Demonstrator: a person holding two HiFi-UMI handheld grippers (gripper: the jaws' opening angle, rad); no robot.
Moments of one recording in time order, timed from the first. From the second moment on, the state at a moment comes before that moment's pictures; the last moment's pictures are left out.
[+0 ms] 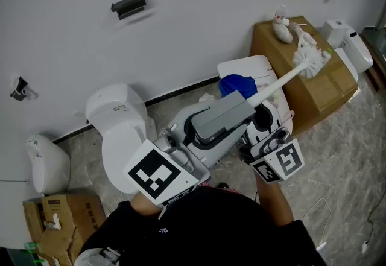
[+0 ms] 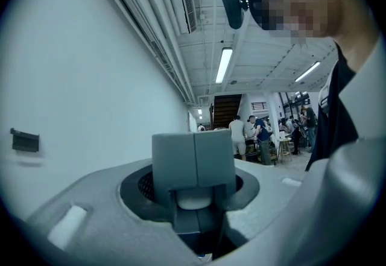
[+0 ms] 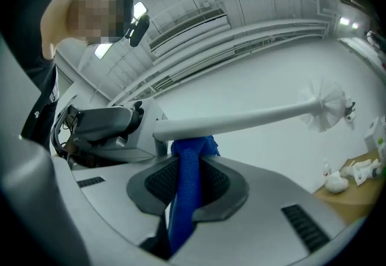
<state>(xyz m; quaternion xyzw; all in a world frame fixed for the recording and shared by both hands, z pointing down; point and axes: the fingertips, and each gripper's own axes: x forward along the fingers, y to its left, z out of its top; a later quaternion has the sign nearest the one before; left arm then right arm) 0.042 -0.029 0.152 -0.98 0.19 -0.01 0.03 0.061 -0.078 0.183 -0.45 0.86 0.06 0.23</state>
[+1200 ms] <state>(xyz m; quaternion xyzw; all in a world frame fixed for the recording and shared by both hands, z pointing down) 0.037 -0.028 0.151 -0.98 0.19 -0.01 0.03 0.082 -0.082 0.181 -0.46 0.85 0.04 0.25</state>
